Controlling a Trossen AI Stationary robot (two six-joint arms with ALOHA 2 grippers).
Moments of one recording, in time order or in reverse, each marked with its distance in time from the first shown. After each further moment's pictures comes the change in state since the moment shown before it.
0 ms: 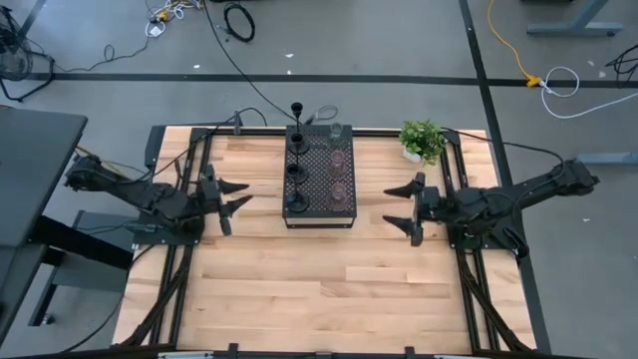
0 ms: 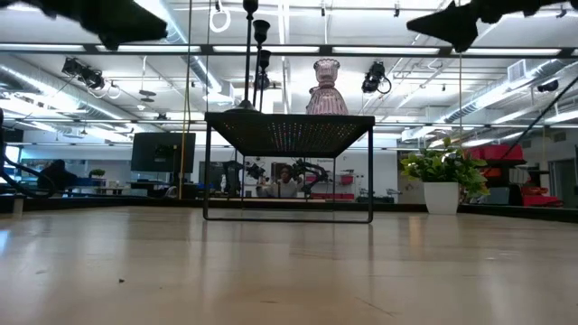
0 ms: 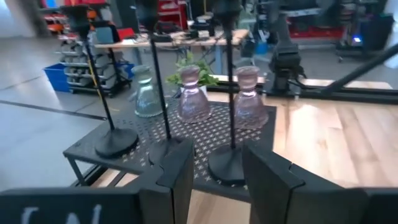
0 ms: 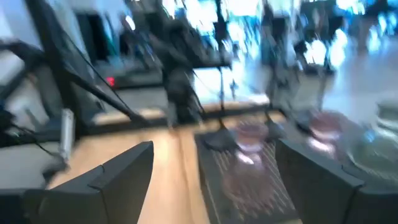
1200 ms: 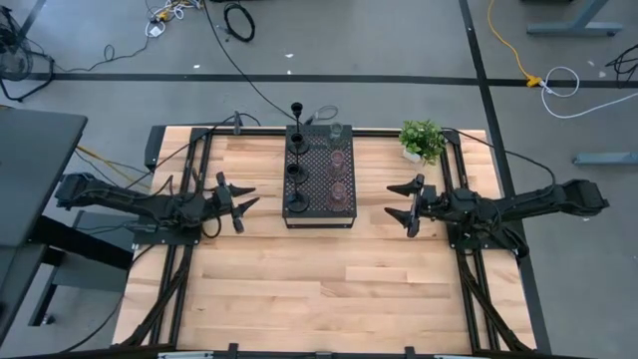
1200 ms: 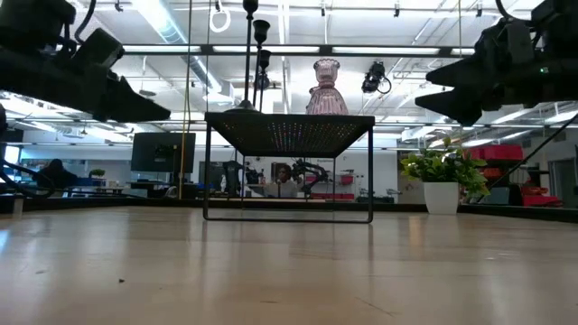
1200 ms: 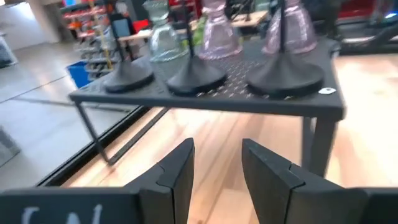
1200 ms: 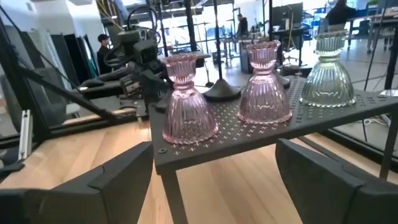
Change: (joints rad) left arm 0.254 -0.033 -0.459 0.456 0.173 0.129; right arm -0.280 -0.076 -0.502 0.552 -0.219 0.000
